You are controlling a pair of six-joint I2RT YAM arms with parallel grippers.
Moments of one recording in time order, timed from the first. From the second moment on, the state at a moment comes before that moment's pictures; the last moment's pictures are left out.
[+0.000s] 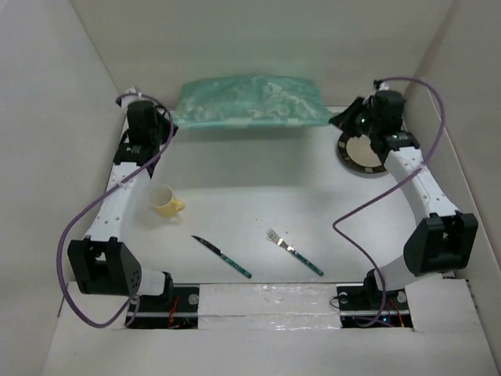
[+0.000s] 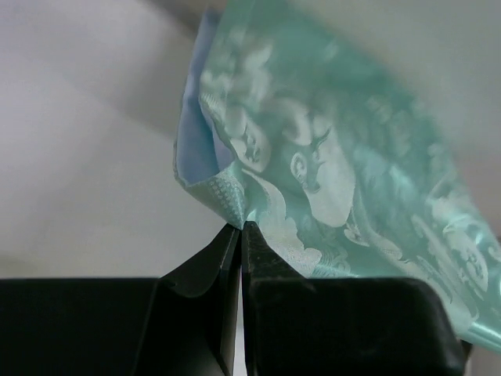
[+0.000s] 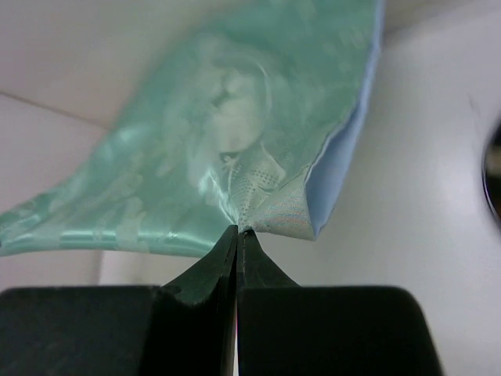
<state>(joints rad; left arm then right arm) -0.07 1.39 1.42 -0.36 -0.13 -0.67 0.08 1.51 1.51 -0.29 -0.23 0.64</state>
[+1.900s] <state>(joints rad) -0.12 1.04 1.34 -0.36 0.28 -0.57 -0.28 1.33 0.85 -0.20 -0.16 0.91</state>
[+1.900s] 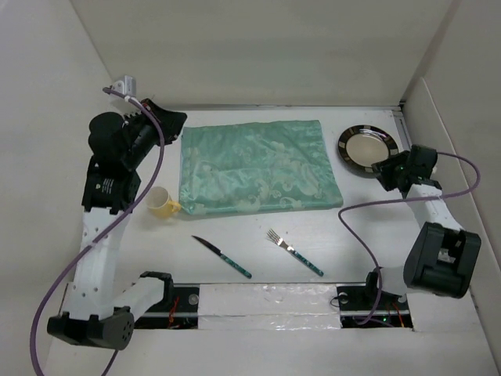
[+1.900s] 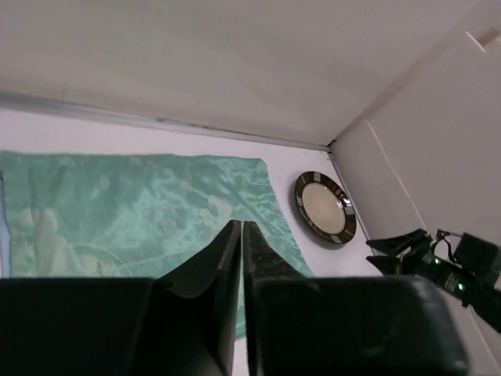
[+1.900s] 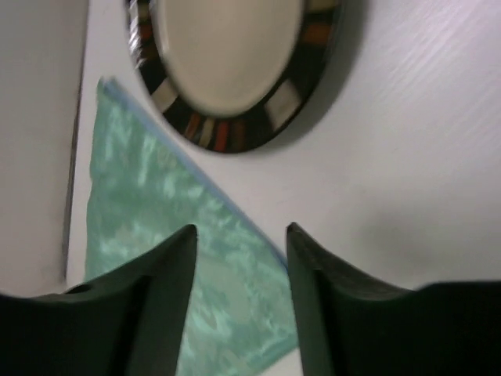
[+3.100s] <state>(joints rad) -0.25 1.00 1.26 -0.49 0.03 -0.39 -0.33 1.86 1.19 -0.10 -0.05 1.29</state>
